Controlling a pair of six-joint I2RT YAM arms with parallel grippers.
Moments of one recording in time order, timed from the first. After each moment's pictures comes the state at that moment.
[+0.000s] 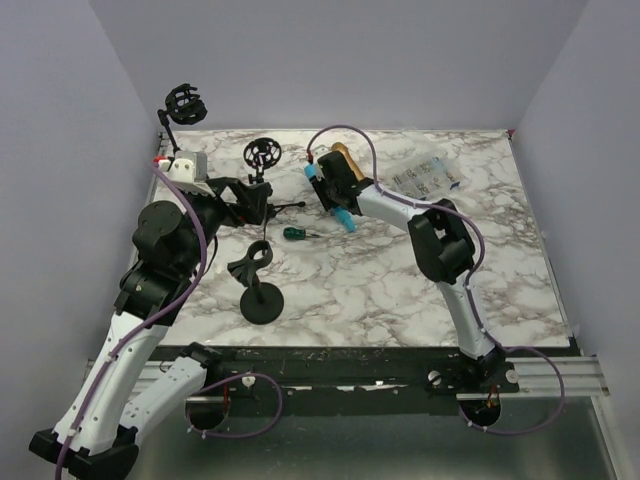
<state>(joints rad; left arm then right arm) -0.42 0.75 1.04 -0.24 -0.04 -0.31 0.63 2.30 1.78 -0.18 0.19 -0.09</state>
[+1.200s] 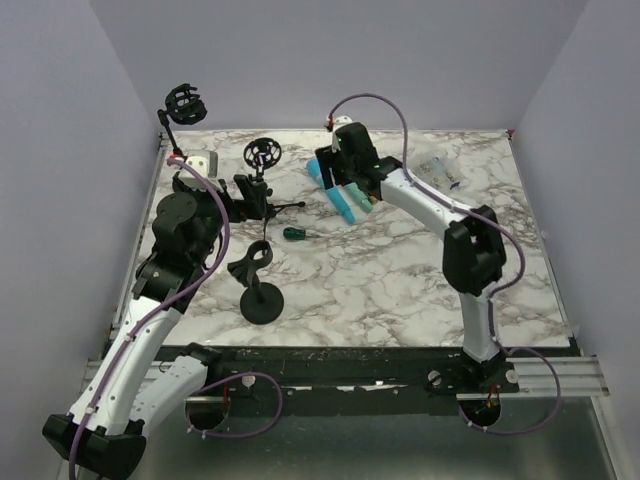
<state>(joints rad) -0.35 0.82 0.95 -0.17 -0.06 -0.26 0.60 2.17 1.88 -0.33 0.16 0.02</state>
